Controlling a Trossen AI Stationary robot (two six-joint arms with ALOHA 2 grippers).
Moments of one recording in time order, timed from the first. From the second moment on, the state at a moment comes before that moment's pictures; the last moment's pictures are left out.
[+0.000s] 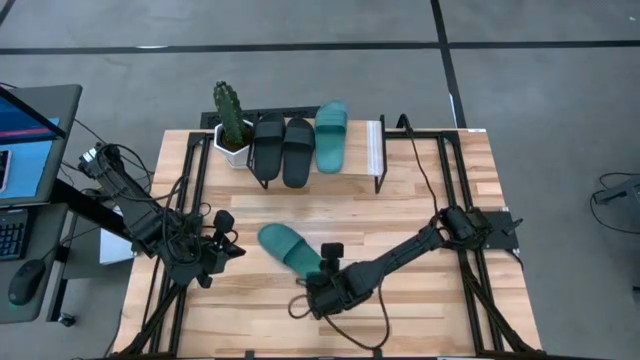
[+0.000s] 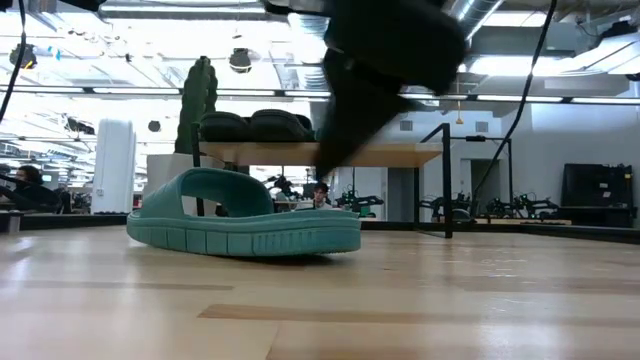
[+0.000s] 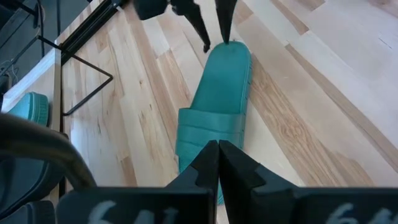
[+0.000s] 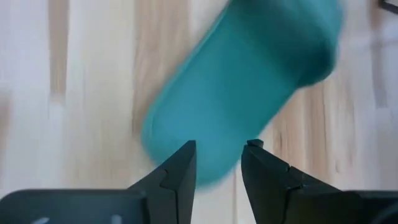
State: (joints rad) left arm -0.79 0.99 0.90 -0.82 -0.61 0.01; right arm 0.47 2.22 1.79 -0.89 0.50 0.30
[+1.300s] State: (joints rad) left arm -0.78 1.02 0.90 -0.82 -0.60 -0.13; right arm 0.40 2.27 1.79 -0.83 0.06 -0.11
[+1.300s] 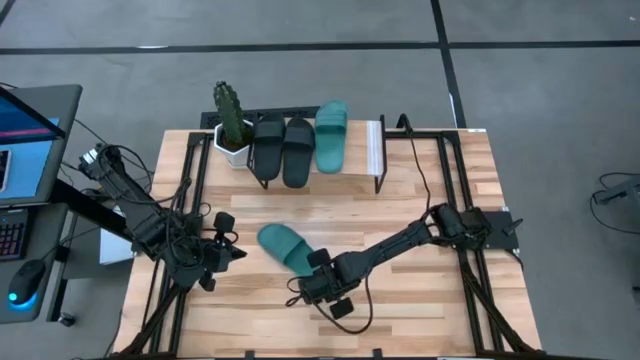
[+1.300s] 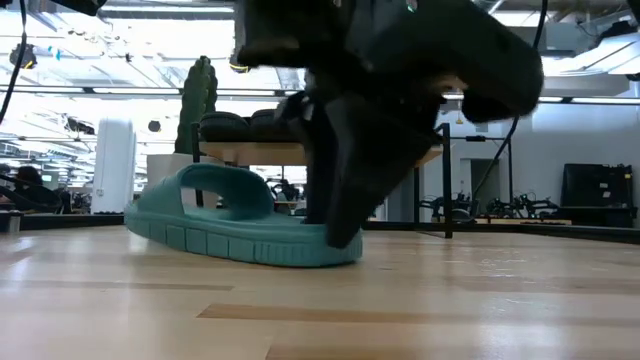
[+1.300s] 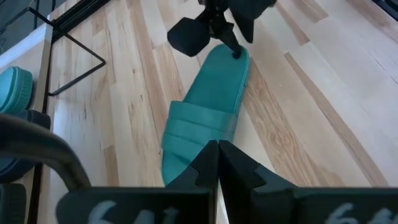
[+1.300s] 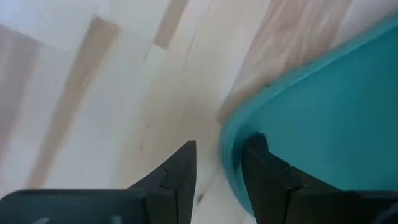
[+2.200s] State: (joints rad) left arm -0.79 1.02 0.90 -0.81 -0.58 -0.17; right arm 0.29 2.33 1.80 -0.82 -0.18 -0.14
